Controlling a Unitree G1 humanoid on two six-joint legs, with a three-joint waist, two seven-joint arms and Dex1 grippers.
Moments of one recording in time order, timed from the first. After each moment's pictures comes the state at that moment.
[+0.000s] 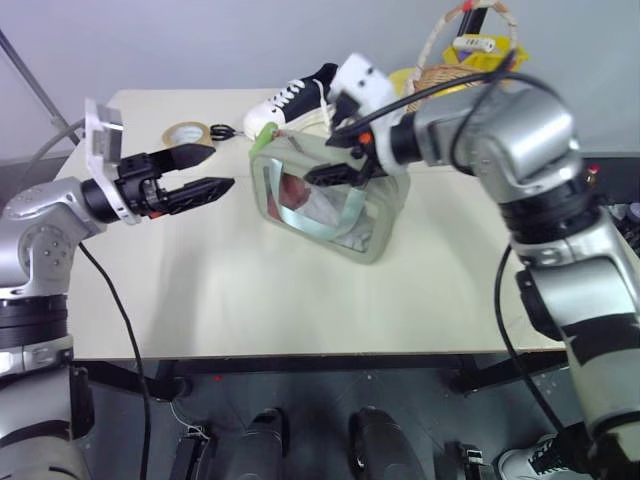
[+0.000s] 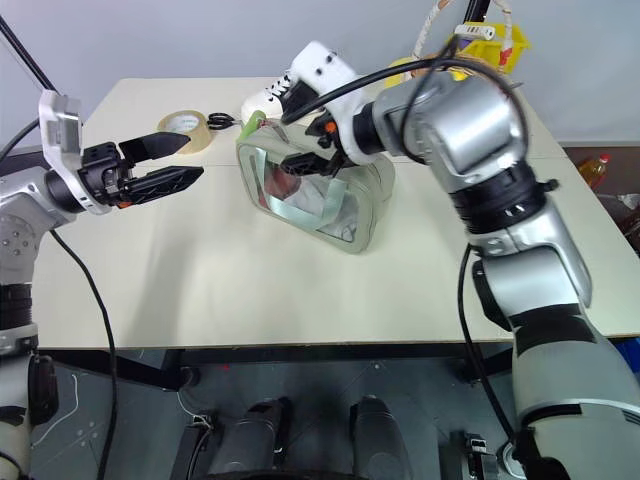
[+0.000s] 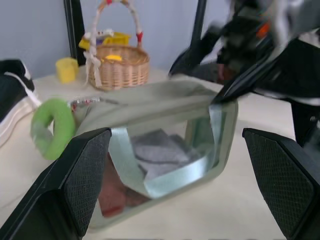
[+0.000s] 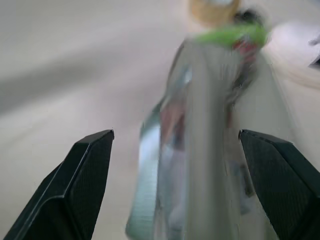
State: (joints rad) left arm -0.67 0.80 0.26 0.11 -0.71 0.62 -1.13; right arm -1.39 -0.54 0.49 0.28 0.40 1.02 0.82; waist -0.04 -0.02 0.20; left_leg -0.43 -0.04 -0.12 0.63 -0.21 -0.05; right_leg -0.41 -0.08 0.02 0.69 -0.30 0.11
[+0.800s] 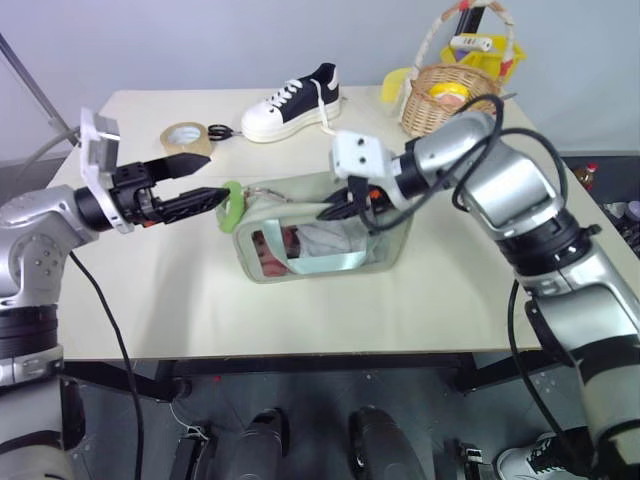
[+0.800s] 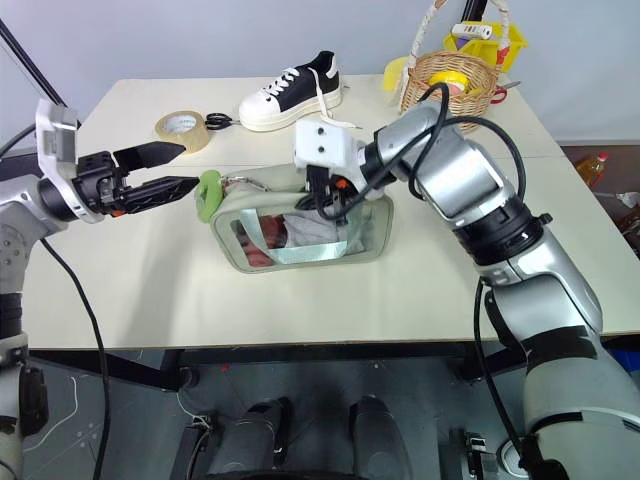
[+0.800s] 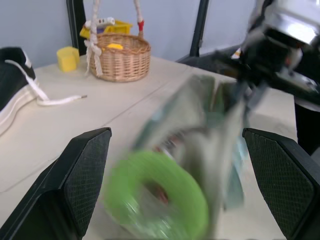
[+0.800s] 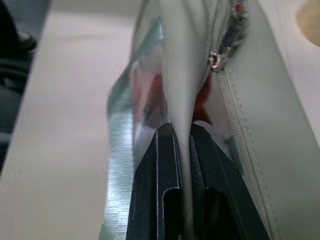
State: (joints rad) left arm -0.63 0.83 0.26 0.07 -0.71 0.63 -1.14; right arm -1.16 -0.65 0.49 0.03 0.21 0.59 1.26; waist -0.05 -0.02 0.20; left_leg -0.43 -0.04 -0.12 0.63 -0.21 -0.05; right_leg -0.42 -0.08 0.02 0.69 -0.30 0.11
